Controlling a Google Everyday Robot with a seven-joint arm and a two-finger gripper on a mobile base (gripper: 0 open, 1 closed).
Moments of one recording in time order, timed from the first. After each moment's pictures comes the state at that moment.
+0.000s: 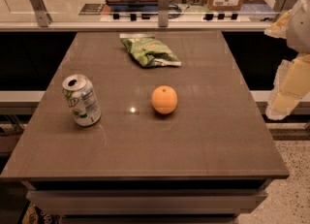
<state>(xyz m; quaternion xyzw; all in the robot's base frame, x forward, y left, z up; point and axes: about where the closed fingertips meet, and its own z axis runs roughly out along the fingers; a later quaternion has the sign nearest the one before) 0.438 -0.214 0.987 -0.60 0.78 -0.05 0.18</state>
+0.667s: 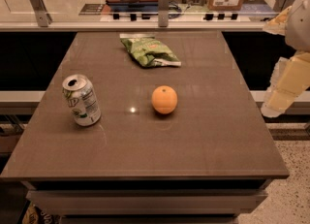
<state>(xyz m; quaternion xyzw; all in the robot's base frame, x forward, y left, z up) 0.440 -0.207 0.992 -0.60 0.77 -0.05 0.20</state>
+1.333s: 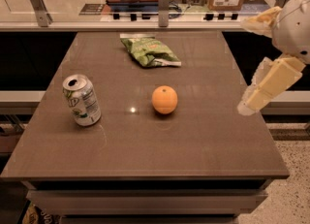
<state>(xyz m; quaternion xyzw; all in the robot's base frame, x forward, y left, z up) 0.446 -0.160 0.995 -0.62 0.72 0.05 0.32</state>
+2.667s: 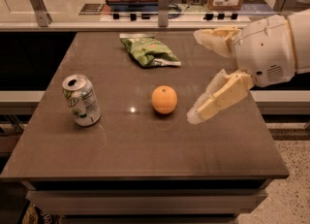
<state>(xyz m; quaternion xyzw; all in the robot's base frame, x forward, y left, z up) 0.431 -0.068 0.990 -0.59 0.63 0.24 0.44</state>
